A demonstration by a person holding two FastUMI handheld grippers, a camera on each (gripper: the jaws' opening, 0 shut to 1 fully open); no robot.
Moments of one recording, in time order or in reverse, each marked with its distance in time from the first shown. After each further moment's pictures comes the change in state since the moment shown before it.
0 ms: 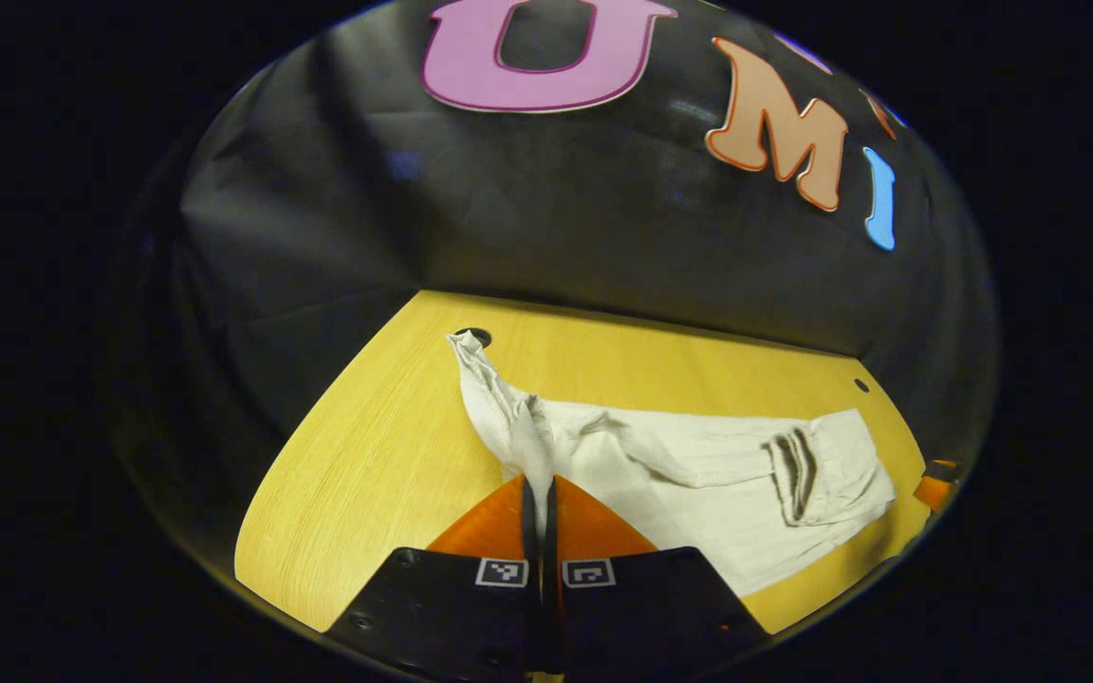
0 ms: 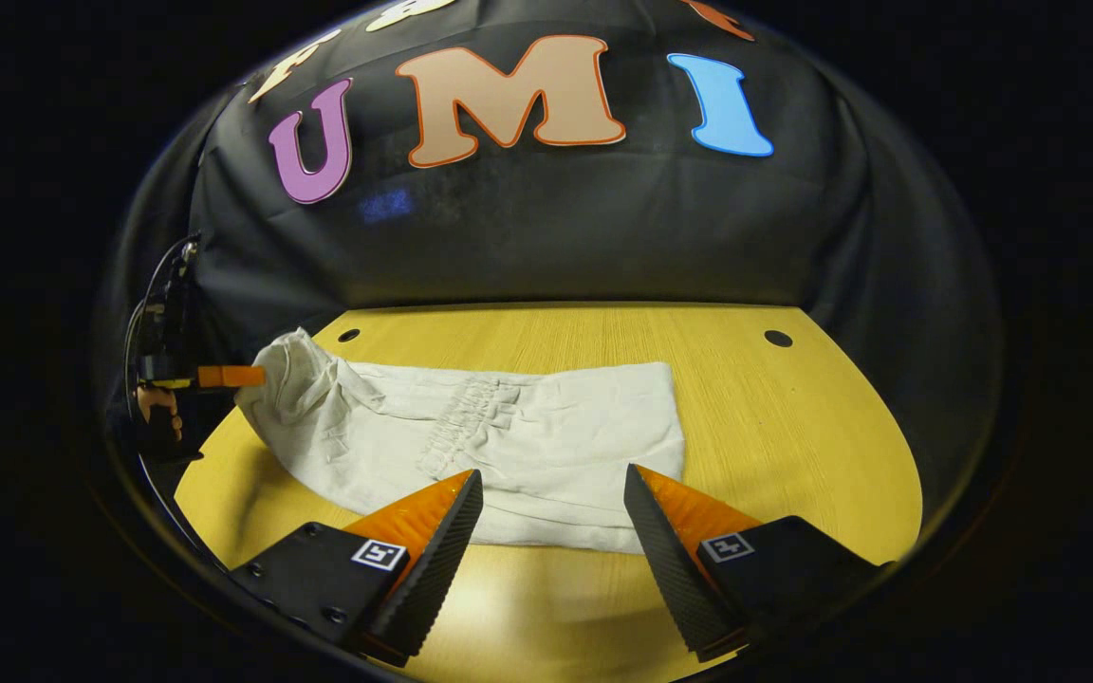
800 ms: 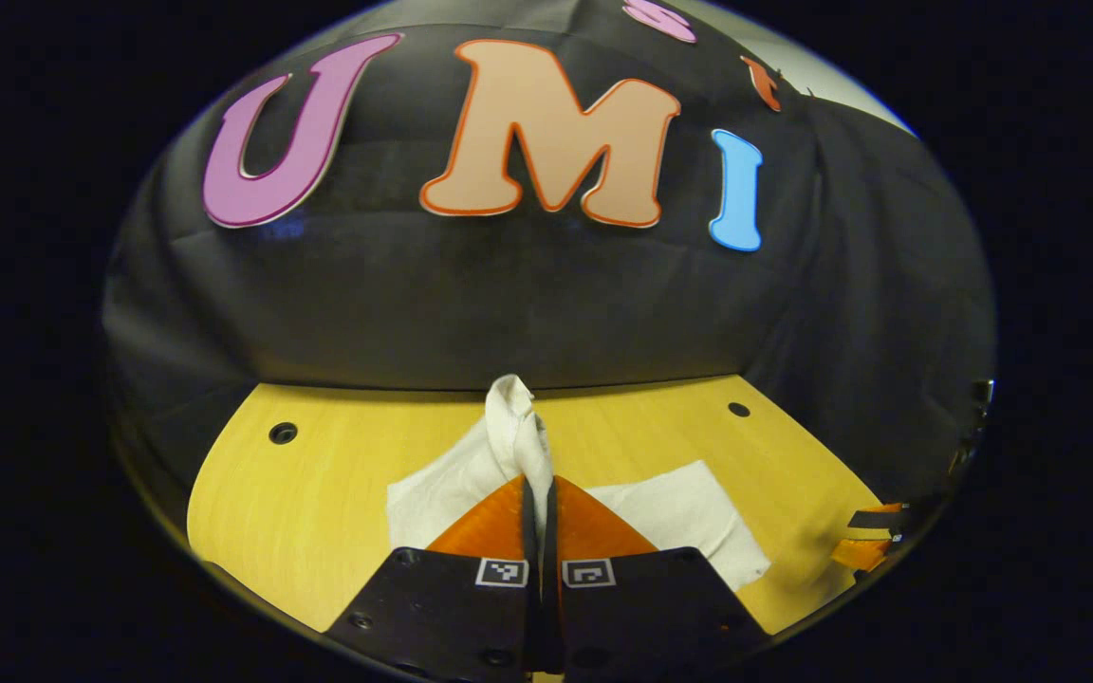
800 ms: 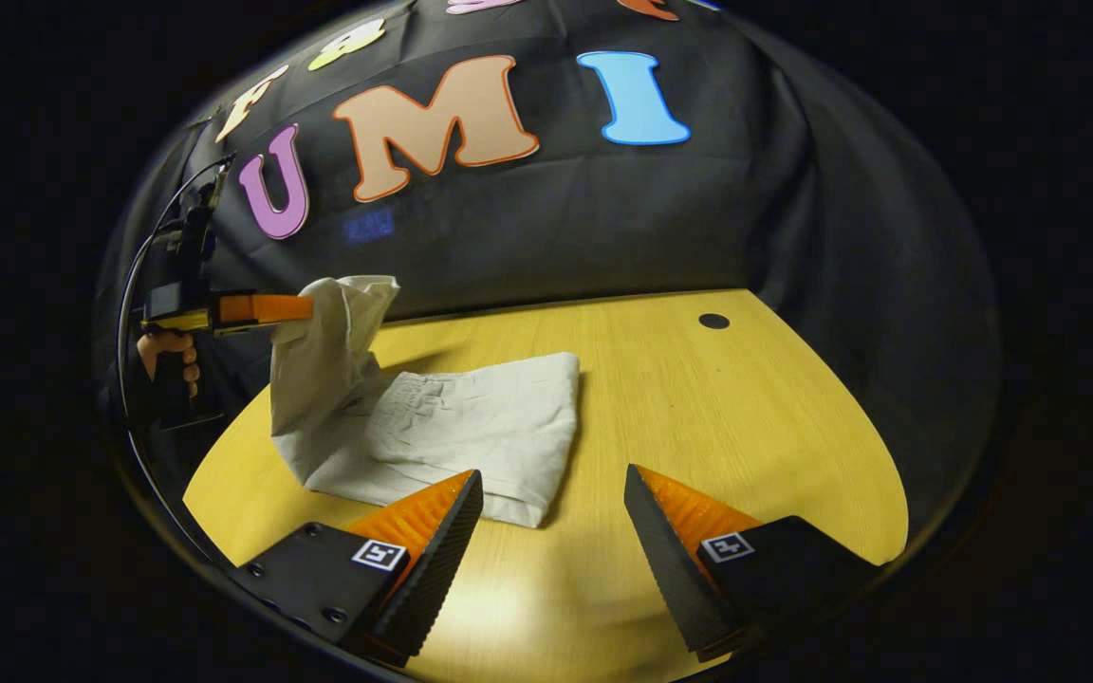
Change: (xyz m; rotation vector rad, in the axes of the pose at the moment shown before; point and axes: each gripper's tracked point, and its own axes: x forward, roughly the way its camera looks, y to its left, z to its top) left arm 0.004 -0.260 0.069 0.167 -0.110 -0.270; right arm -0.041 -0.112 -0.013 0.096 -0.023 -0.009
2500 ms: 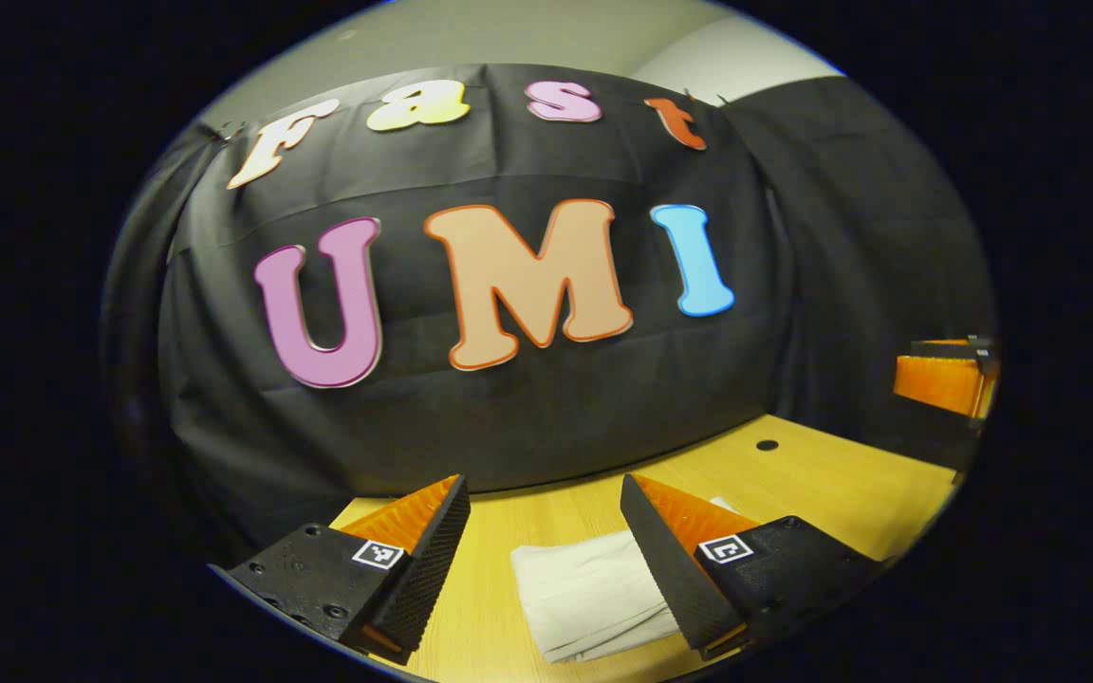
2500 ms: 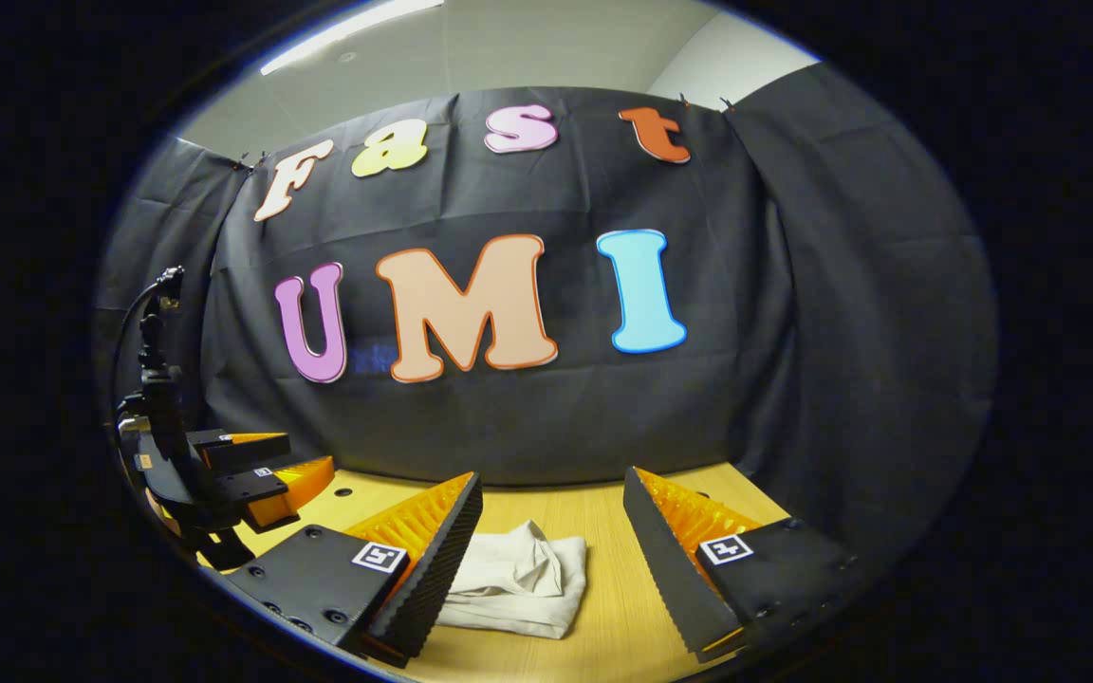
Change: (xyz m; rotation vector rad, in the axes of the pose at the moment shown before) left arm -0.134 -0.015 0.055 0.218 -0.371 0.250; right arm -0.109 0.062 0.174 -0.048 -0.565 0.004
